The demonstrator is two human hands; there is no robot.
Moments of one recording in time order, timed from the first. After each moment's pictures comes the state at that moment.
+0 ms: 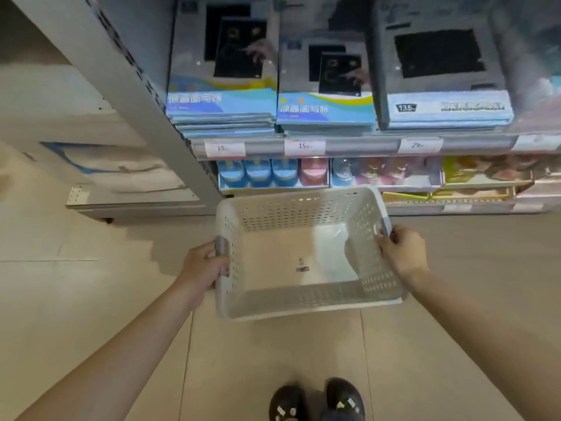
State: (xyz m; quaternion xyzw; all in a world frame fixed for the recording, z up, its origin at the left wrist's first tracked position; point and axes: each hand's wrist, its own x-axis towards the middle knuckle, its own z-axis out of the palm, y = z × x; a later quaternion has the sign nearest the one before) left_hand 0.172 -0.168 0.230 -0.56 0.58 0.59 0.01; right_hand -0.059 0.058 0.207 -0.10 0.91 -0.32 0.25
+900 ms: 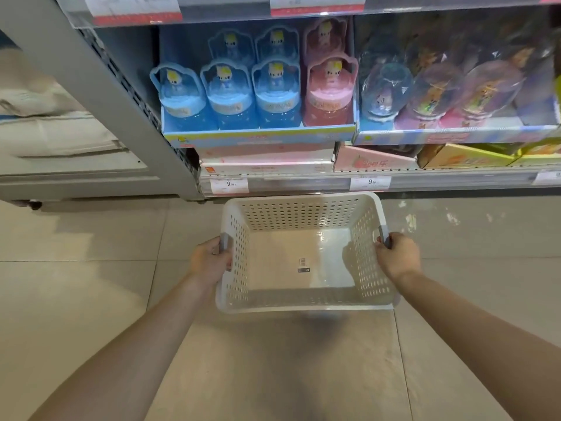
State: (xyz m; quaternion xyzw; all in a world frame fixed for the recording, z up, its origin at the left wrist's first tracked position) left_hand 0.124 -0.200 -0.091 -0.57 0.64 0.53 0.00; right_hand -0.091 0.025 -0.110 -0.05 0.92 -0.28 0.26
